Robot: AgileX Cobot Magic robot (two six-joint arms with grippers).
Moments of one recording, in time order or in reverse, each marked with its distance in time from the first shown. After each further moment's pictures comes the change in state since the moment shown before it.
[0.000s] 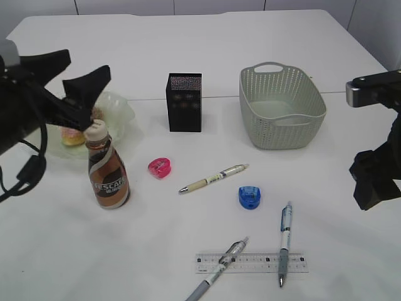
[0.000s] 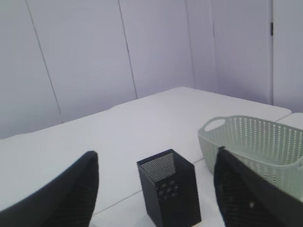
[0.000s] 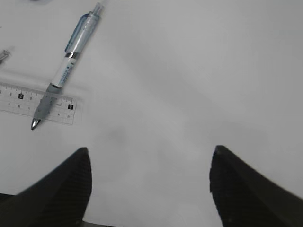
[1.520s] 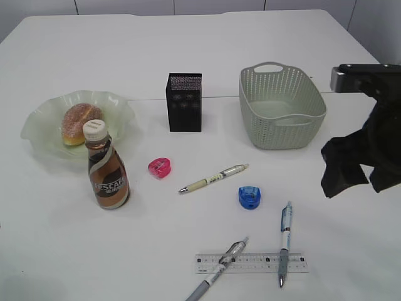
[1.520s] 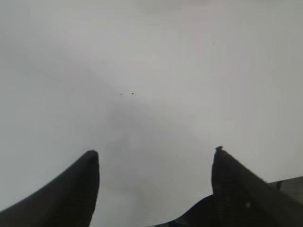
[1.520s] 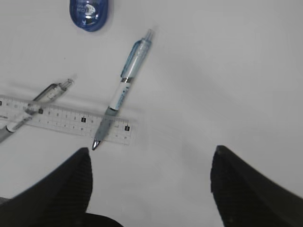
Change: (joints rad) left arm 0.277 -0.370 -0.203 -0.380 2.008 -0.018; right arm 0.008 0.028 -0.028 0.168 -0.057 0.000
